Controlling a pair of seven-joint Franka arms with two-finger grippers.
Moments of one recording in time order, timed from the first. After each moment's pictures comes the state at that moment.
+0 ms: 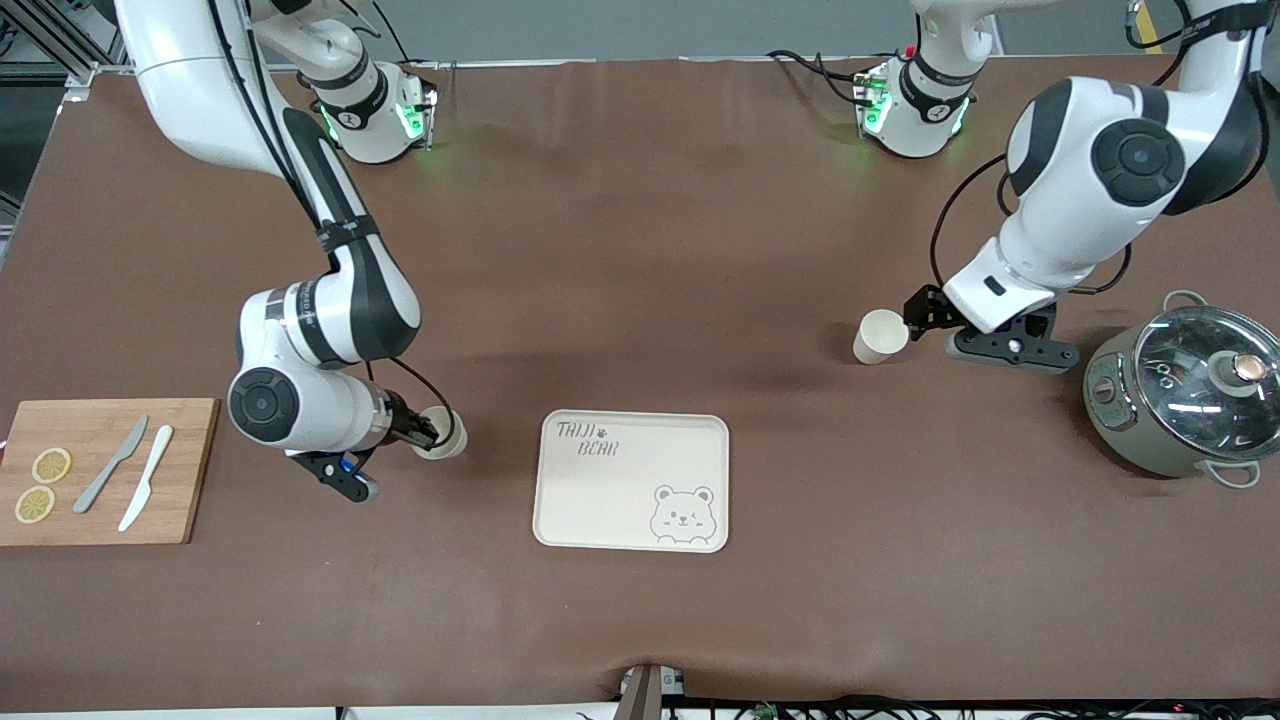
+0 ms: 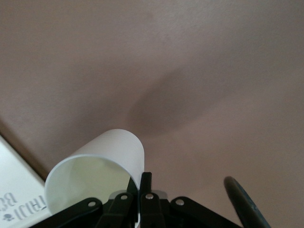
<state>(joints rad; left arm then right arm) 0.09 0.04 -0.34 -1.94 0.03 2.03 -0.08 0.27 0.60 -0.03 -1.55 0.12 1.95 0.73</state>
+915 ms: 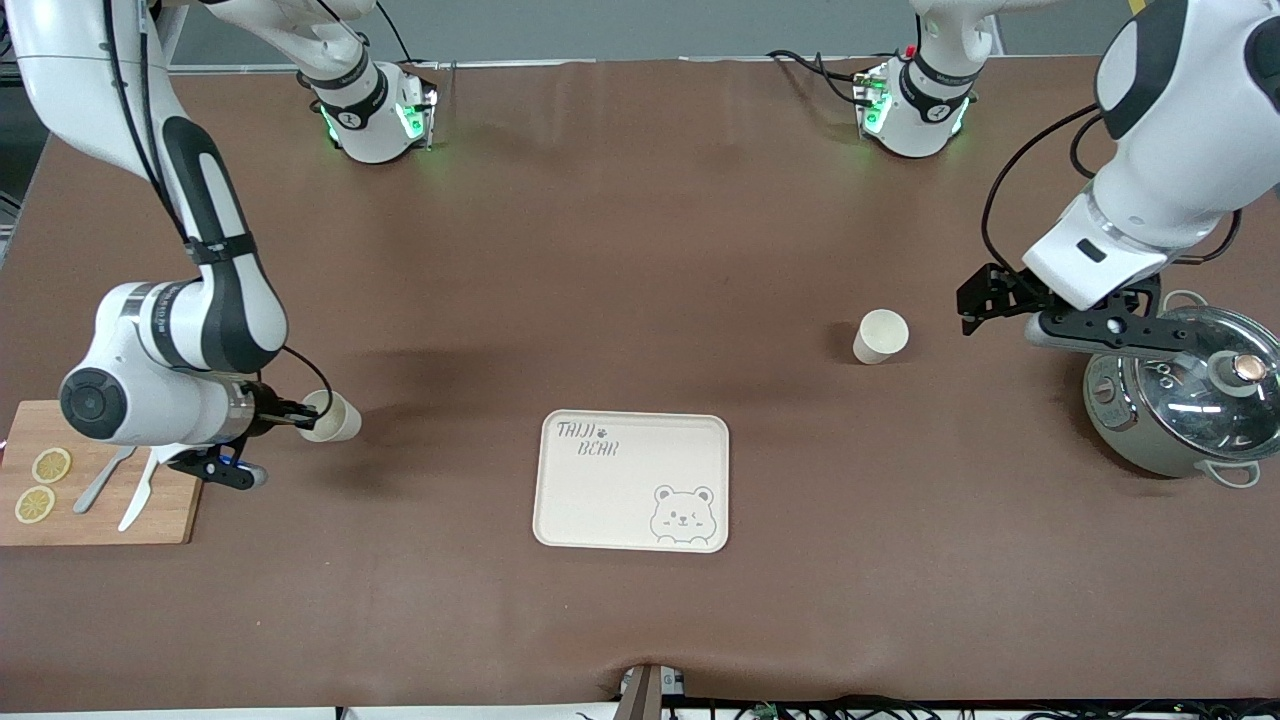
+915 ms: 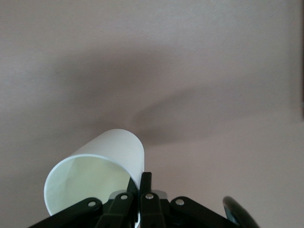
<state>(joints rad) 0.11 0.06 -0.33 -1.67 0.03 1.83 -0.08 0.01 0.51 -0.04 -1.72 0.07 2.00 0.19</state>
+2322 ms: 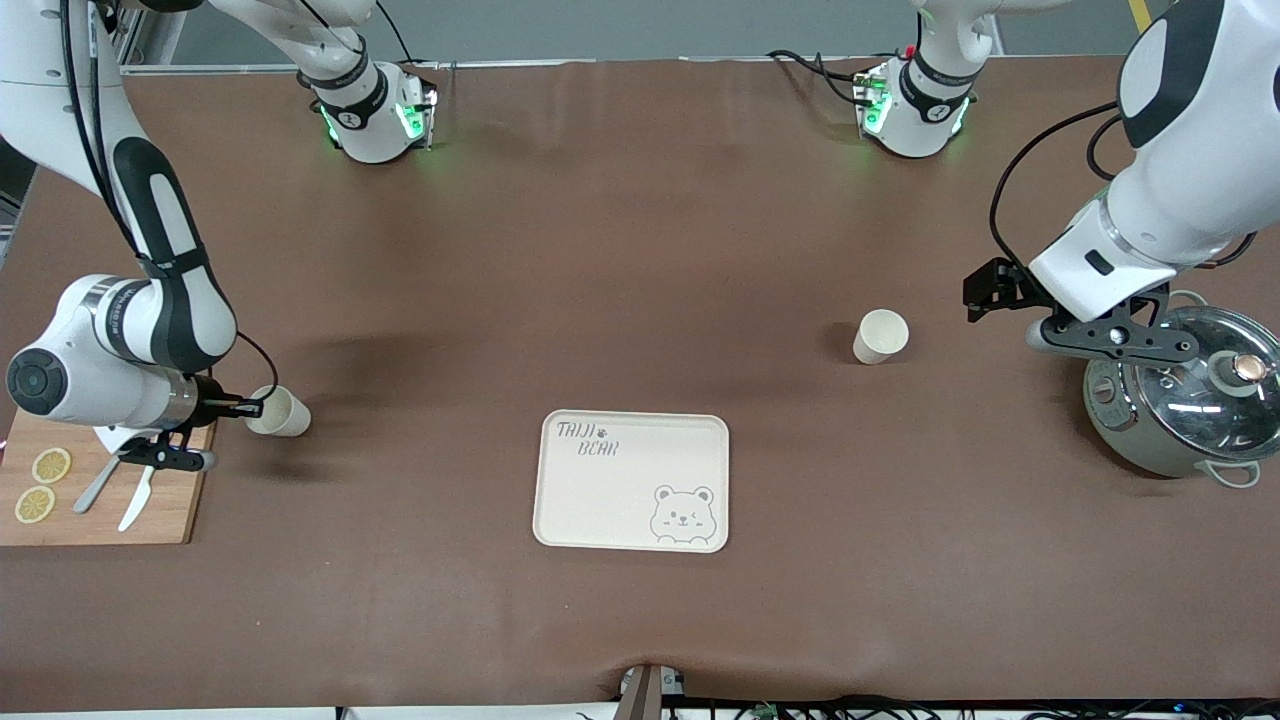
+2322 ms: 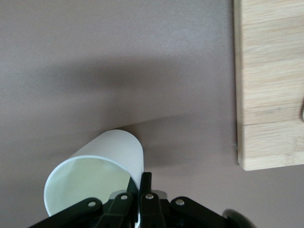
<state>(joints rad) -0.02 0.14 -0.21 -1.55 0.03 1.66 -0.06 -0.14 0.52 -0.04 -1.84 0.02 2.19 -0.05</state>
